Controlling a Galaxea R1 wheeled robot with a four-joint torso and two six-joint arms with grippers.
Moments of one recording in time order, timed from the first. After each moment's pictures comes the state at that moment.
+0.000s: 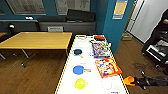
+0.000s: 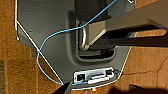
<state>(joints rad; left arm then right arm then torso) 1.53 2.96 -2.55 0.18 -0.16 -0.17 -0.44 2.07 -1.63 0.15 -0.43 0.64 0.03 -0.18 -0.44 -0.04</state>
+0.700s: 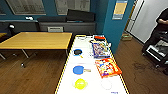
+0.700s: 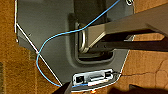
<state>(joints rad) 1.52 2.93 -2.50 0.18 -0.15 -0.17 -0.61 1.54 -1.16 0.18 -0.48 0.38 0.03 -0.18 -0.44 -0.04</state>
